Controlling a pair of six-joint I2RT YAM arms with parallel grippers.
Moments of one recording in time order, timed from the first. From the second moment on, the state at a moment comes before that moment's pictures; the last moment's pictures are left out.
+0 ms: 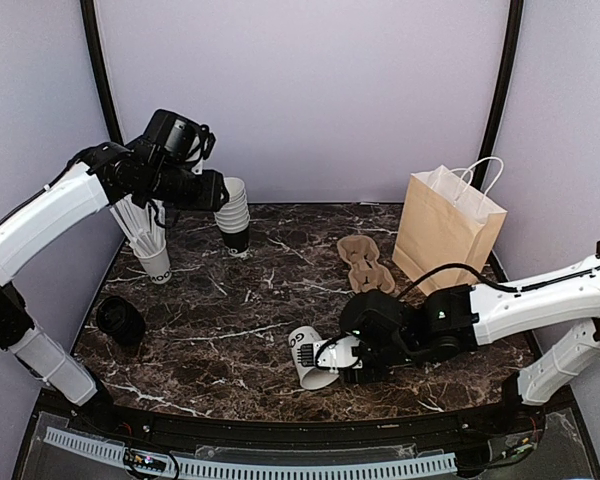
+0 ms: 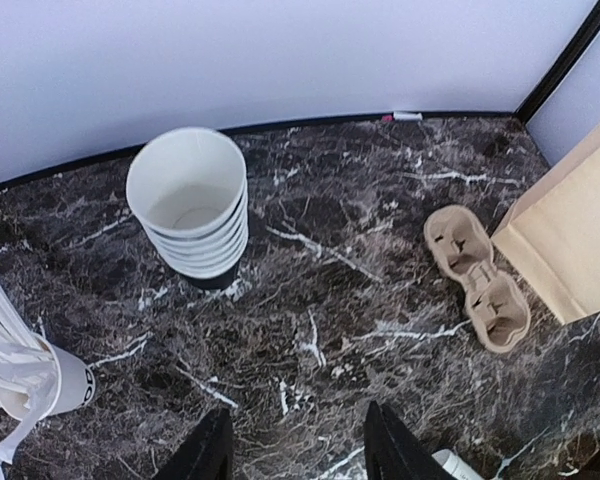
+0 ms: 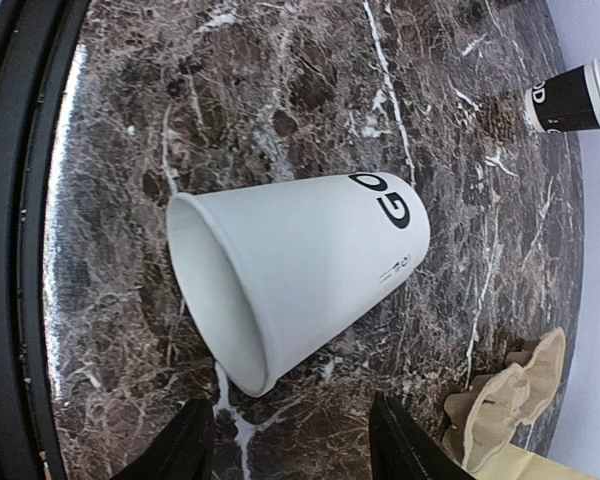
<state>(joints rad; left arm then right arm) -0.65 1.51 1.67 -0.86 -0.23 -0.37 1.32 1.44 0.94 -0.49 0.28 -0.51</state>
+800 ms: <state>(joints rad) -0.70 1.44 1.49 -0.72 -0.23 -0.29 1.31 1.55 0.88 -0.25 0.37 -0.43</state>
